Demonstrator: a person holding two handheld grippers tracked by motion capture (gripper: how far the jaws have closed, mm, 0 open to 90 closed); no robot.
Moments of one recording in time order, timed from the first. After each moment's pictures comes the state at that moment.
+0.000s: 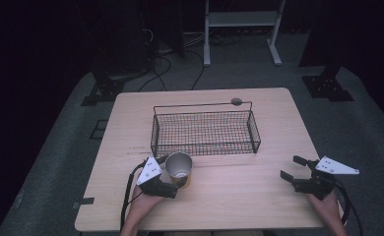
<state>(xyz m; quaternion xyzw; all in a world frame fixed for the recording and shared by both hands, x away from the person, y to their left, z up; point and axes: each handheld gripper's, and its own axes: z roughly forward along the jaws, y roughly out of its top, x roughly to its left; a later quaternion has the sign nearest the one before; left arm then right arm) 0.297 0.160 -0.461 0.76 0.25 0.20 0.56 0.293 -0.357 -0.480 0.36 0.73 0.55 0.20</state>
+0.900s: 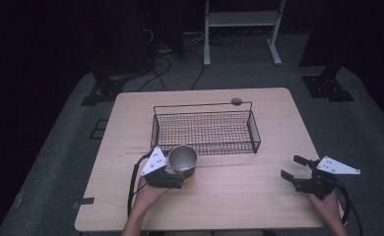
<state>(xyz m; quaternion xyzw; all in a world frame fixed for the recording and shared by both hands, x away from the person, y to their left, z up) 0.308 0.142 -0.432 0.76 0.22 0.19 0.58 0.293 -0.359 -0.480 0.36 0.72 0.56 0.20</state>
